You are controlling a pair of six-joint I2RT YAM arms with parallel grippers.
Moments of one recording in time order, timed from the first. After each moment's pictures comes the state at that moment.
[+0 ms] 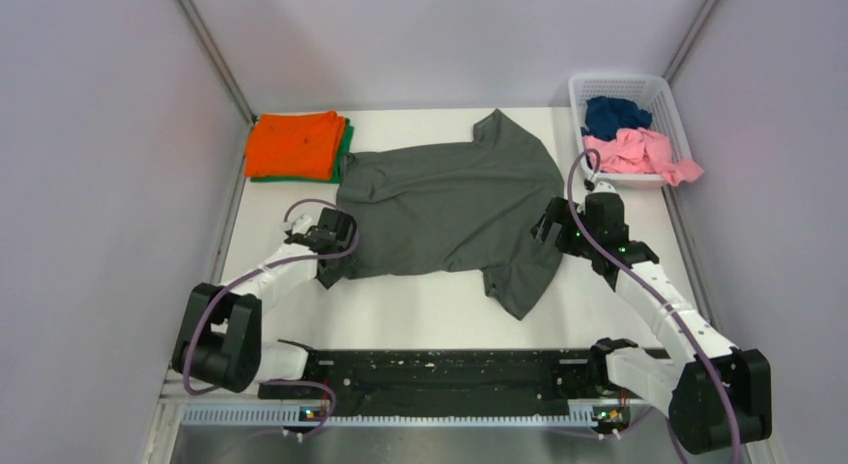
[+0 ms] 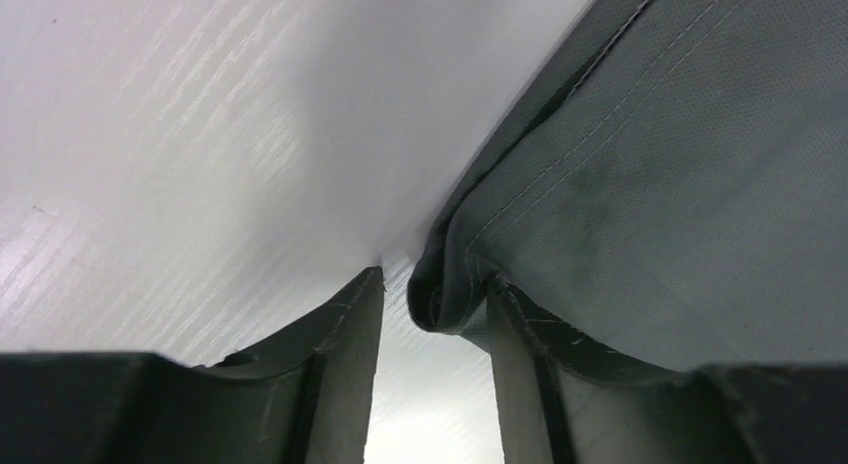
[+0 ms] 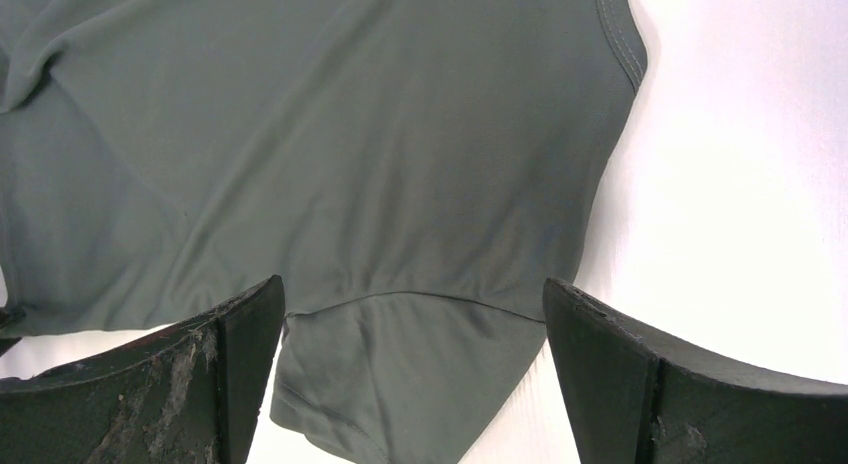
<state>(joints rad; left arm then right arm) -0.29 1.31 0.64 -0.52 -0.33 -1.03 0.20 1.02 0.63 -0.30 -0.06 0.48</state>
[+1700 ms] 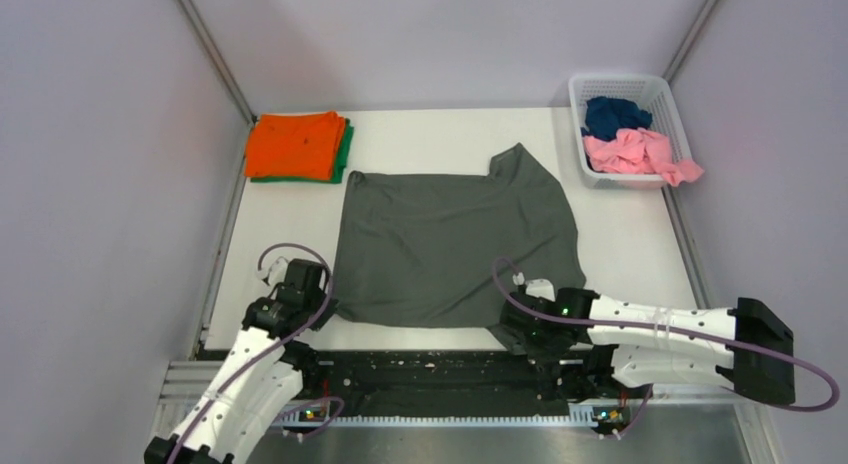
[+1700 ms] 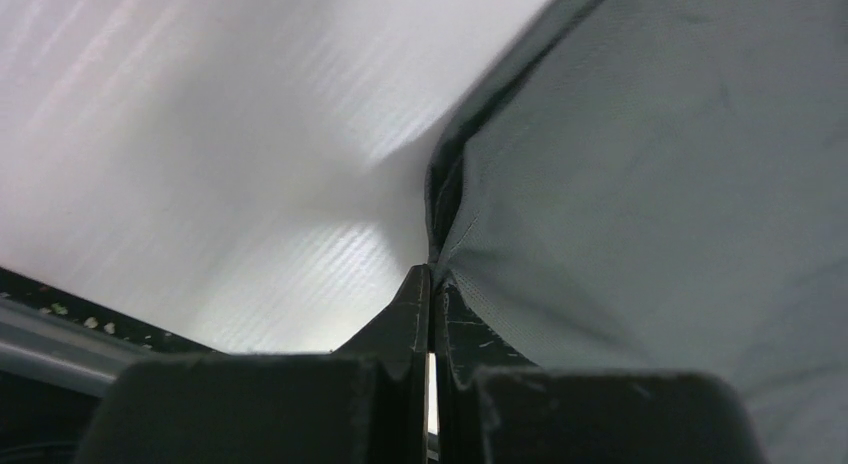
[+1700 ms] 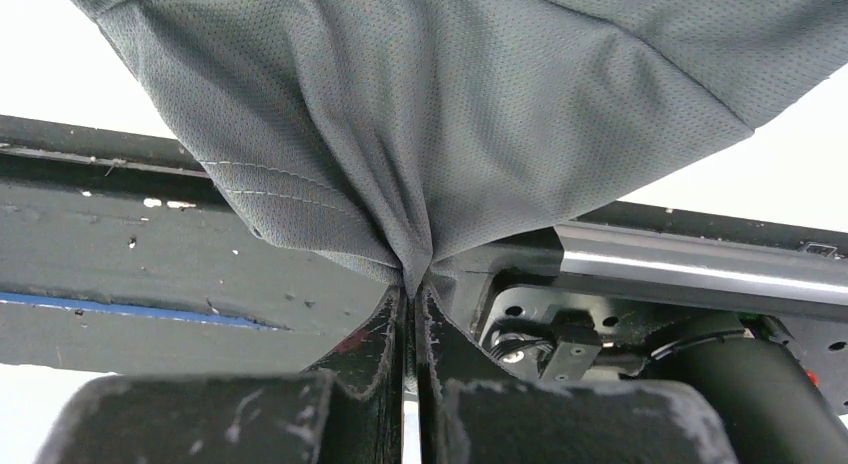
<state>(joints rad) -0.29 0.65 0.40 -0.84 -0.20 -1.10 1.20 1.04 0.56 -0.98 0.14 1.04</state>
